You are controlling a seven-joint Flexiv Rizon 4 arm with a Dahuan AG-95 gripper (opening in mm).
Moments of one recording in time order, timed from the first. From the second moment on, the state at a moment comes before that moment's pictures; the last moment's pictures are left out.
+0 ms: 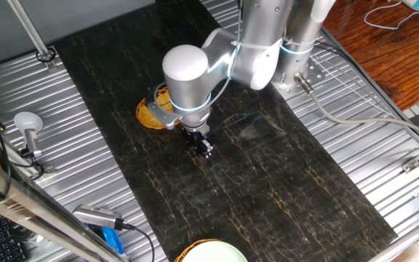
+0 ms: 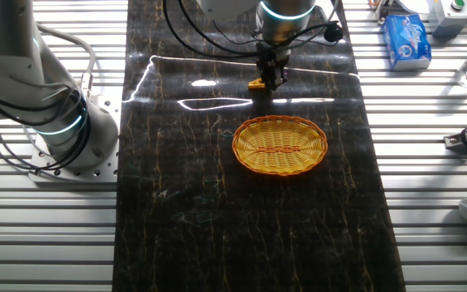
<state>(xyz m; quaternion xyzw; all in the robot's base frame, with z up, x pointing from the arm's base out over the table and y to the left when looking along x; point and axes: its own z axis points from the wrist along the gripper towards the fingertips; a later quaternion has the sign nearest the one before) 0.441 0.155 0.008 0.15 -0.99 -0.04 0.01</state>
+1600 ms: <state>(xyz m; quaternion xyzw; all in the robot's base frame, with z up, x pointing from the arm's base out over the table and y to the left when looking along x) 0.473 0.136 0.038 0.27 -0.96 0.05 -0.02</state>
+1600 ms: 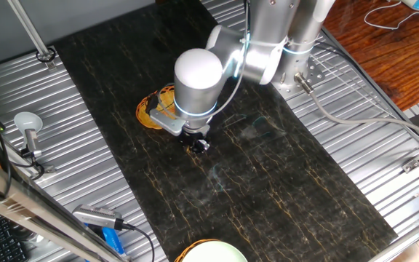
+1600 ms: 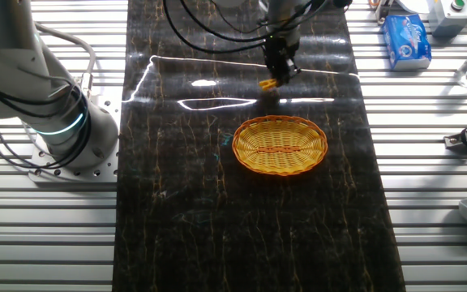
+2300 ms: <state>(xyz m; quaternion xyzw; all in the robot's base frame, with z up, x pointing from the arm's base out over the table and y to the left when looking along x) 0.485 0.103 0.057 0.33 -0.93 0.11 -0.07</state>
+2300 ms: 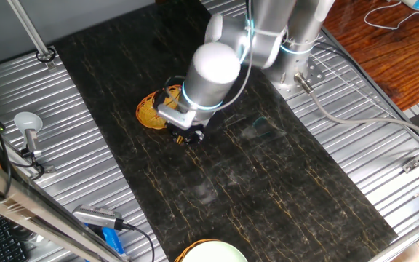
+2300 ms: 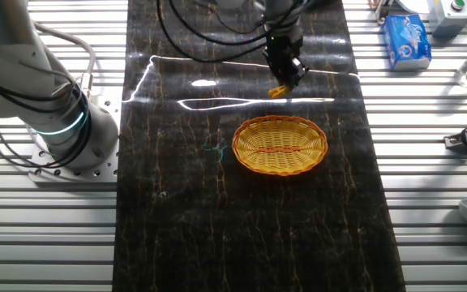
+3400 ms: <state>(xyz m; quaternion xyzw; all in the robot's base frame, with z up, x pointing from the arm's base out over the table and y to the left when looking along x) 0.514 0.101 0.075 0.26 -0.96 0.02 0.01</state>
